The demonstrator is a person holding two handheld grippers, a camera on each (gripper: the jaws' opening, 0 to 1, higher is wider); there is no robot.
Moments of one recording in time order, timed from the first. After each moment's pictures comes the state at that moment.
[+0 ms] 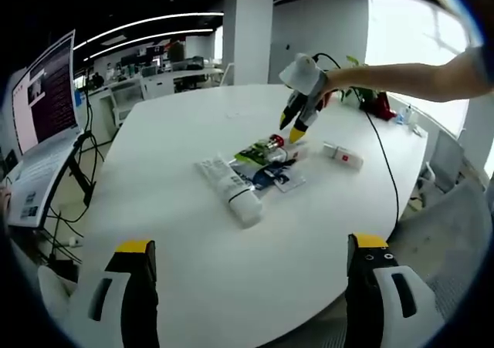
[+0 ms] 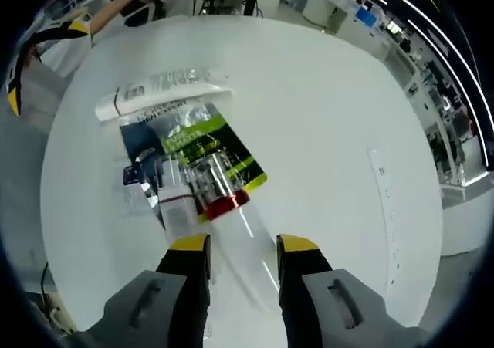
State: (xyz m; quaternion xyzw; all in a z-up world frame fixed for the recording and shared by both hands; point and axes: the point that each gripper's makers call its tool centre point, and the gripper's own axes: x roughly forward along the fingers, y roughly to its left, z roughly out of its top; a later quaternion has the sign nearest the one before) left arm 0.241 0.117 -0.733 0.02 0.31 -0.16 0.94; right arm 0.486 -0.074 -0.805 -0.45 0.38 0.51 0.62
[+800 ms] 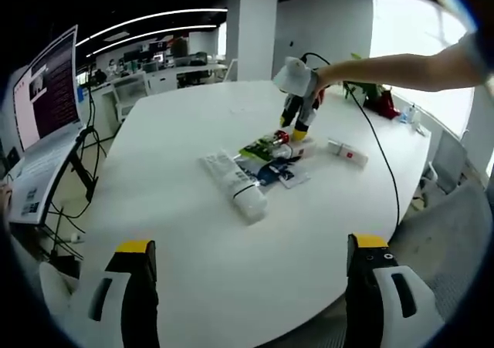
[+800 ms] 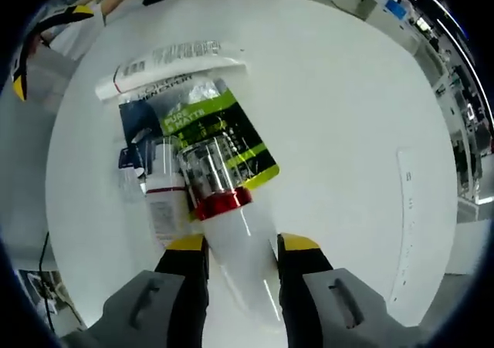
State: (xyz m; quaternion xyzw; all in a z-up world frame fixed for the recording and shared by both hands) left arm 0.242 0.121 -0.738 0.02 0.32 -0.16 0.93; right arm 0.484 -0.075 -0.826 -0.47 0.42 0.55 0.55
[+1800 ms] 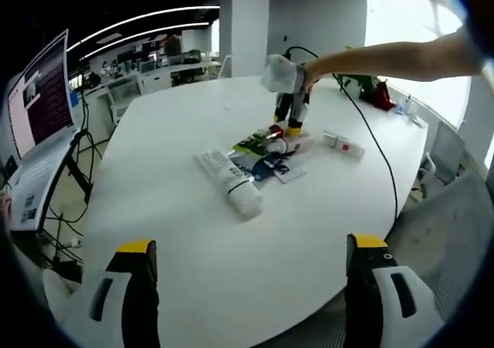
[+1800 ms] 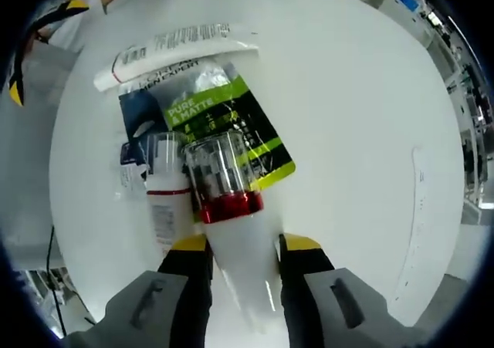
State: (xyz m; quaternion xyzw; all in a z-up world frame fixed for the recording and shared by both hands) left arm 0.238 0.114 -0.740 0.04 0.33 -0.17 0.93; right arm 0.484 -0.075 -0.835 -0.50 0.46 0.53 0.51
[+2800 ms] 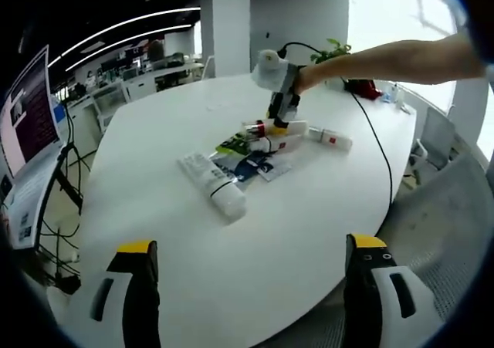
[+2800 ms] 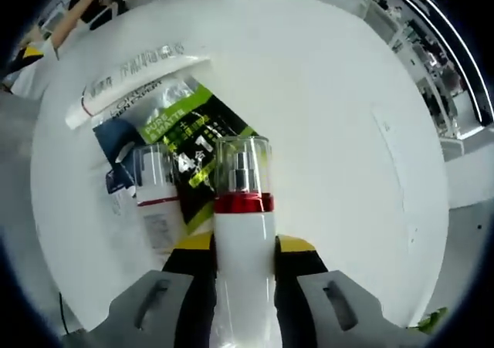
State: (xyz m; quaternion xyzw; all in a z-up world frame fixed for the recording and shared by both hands) left arm 0.235 0.097 -0.742 0.07 0.33 -0.21 0.92; right arm 0.485 -0.087 -0.829 -0.42 0.45 0.42 0.66
